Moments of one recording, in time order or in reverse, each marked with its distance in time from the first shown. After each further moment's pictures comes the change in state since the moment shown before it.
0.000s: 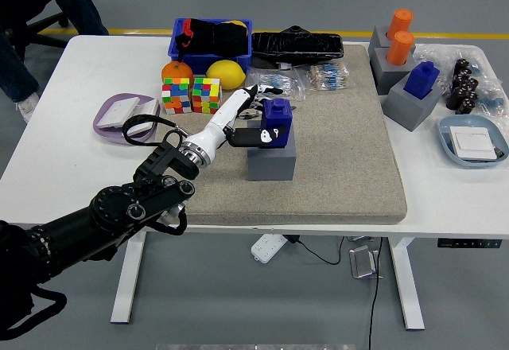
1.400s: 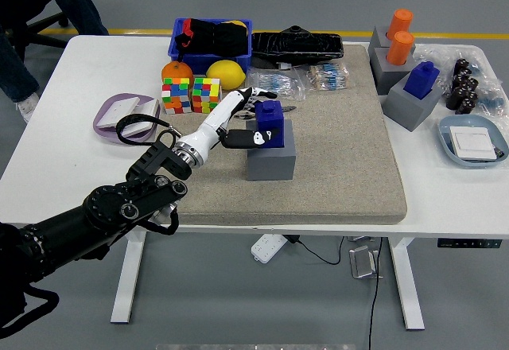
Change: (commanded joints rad) left arm 0.001 0.024 0.023 0.004 -0.005 -0.023 -0.012; right arm 0.003 0.000 0.000 0.003 0.003 0.000 0.002
